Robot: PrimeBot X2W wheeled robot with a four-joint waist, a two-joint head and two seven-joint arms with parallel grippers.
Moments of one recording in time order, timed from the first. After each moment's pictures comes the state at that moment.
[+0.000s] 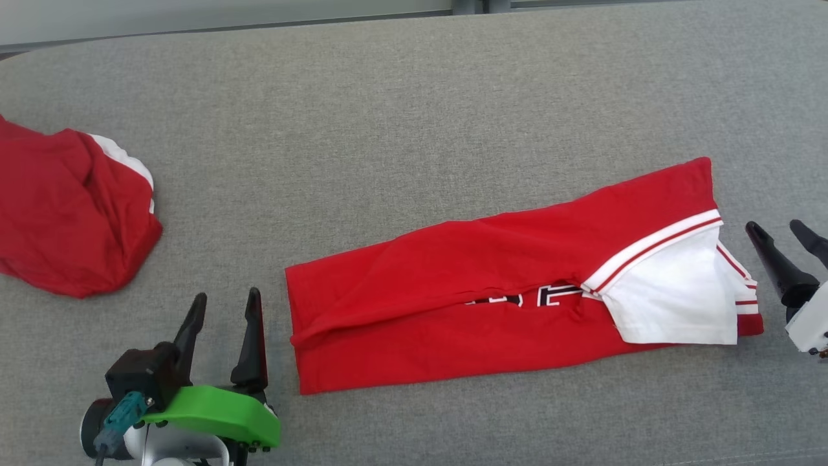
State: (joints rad) left arm -0.06 0.40 -0.47 -0.06 -0.65 0.32 -0.13; right arm -0.15 -0.58 0.02 0.09 0.76 0.13 0.24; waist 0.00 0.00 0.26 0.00
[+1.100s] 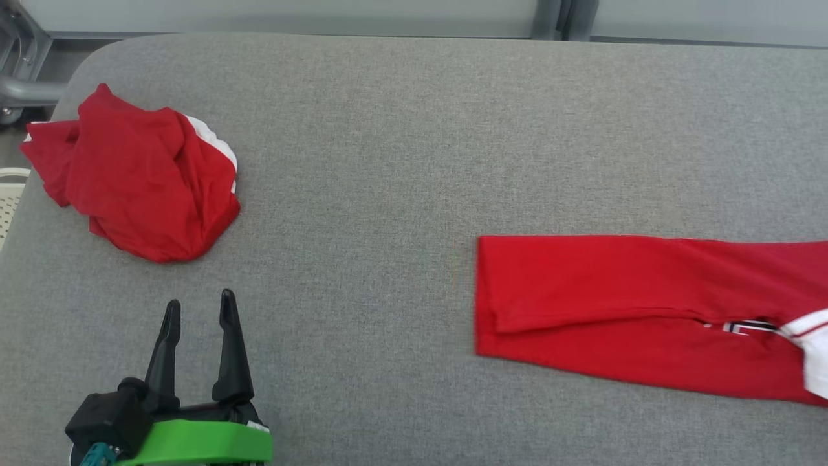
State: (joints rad) left arm 0.05 0.29 -0.34 -0.16 -0.61 0.28 -0.26; right arm -0.14 -0.79 0.03 0.53 1.07 0.13 0.37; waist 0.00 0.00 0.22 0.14
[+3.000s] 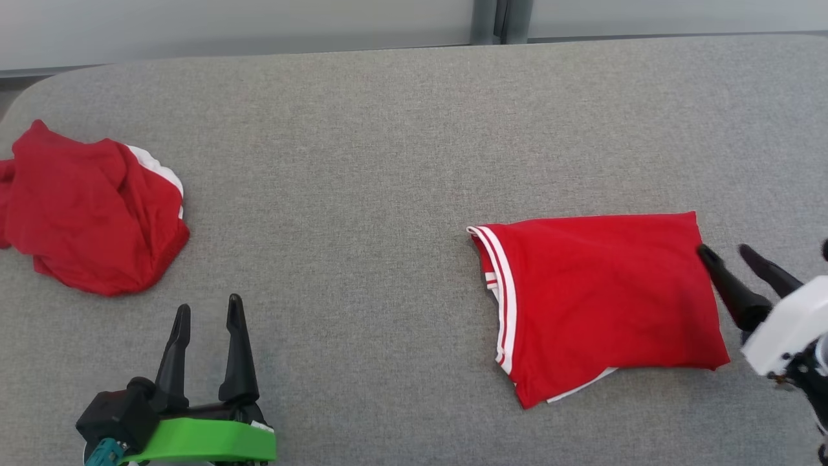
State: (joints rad) left arm 0.05 0.21 -0.26 -0.07 -0.58 0.15 -0.26; right arm -0.08 -0.34 -0.10 -0.11 0.65 0.13 0.46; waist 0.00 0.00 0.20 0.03
